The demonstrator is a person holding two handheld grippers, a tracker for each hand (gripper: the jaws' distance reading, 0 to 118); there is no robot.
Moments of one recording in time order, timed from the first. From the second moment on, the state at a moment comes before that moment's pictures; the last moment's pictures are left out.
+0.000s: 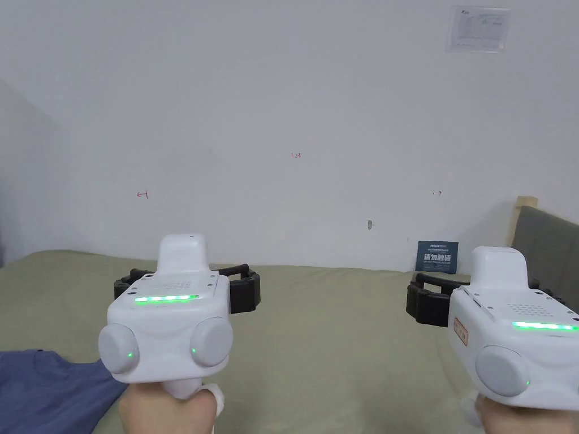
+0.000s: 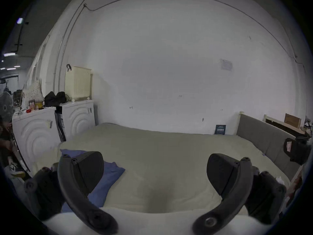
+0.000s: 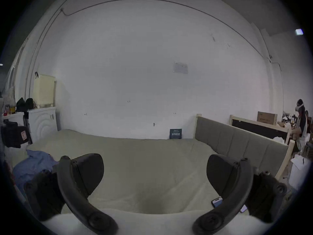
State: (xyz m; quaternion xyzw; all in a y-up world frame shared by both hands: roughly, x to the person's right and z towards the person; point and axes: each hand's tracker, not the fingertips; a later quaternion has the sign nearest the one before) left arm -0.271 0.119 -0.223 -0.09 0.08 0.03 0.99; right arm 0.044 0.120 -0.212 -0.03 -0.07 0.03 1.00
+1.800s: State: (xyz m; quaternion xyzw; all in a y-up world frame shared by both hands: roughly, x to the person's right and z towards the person) left arm -0.498 0.065 -0.132 -0.19 0.27 0.06 0.94; right arm -0.216 0.069 -0.250 -0.10 0.29 0.05 0.95
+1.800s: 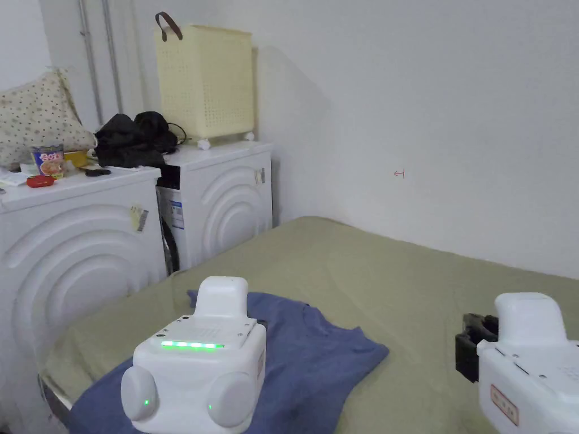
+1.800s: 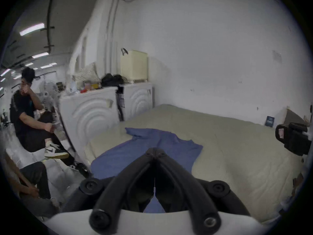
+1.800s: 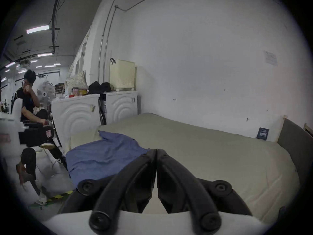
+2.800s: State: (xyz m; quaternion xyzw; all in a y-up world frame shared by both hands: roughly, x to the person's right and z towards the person) left arm -0.593 -0.125 -0.463 -0.47 0.09 0.09 0.87; right arm -0.065 -0.053 -0.350 -0.27 0.17 0.06 0.95
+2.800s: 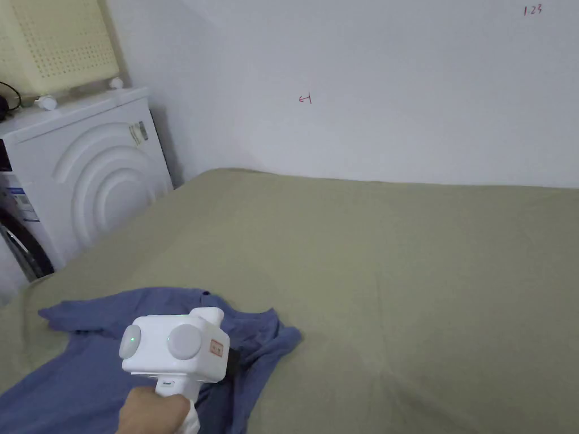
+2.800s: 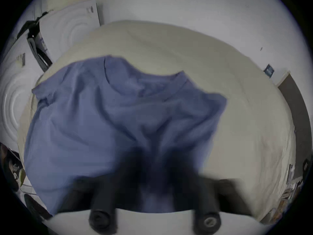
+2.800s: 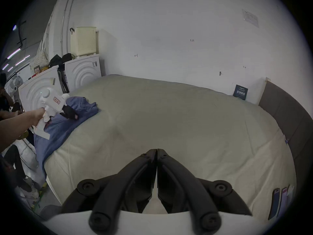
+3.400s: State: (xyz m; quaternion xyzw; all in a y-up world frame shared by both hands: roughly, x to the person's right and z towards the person) left arm -0.340 0.018 -0.536 -0.38 -0.16 0.00 0.91; right arm -0.009 -0.010 -0.286 -0.24 0.14 0.01 0.96
